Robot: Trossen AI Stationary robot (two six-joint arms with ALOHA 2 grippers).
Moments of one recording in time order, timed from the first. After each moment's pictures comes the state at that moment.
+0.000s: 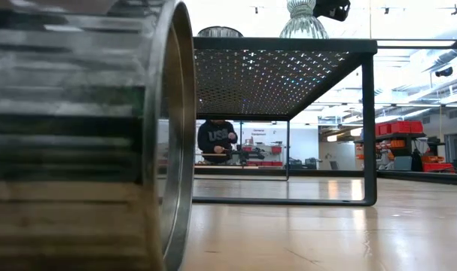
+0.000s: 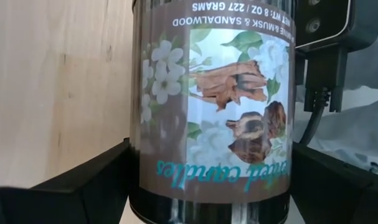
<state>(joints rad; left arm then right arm) -0.70 2.00 1.35 -0.43 -0.06 -0.83 -0.02 1.38 1.56 -1.14 -0.06 0.31</state>
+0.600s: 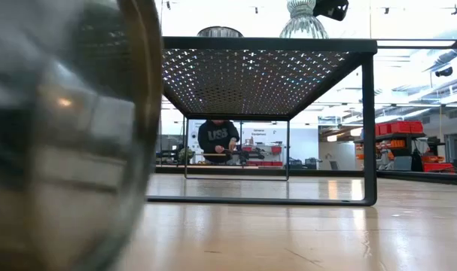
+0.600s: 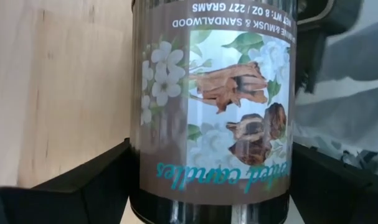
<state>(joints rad) -0.70 1.99 1.42 -0.52 0.03 -0.91 -0.02 1.38 1.56 -1.14 -0.06 0.28</state>
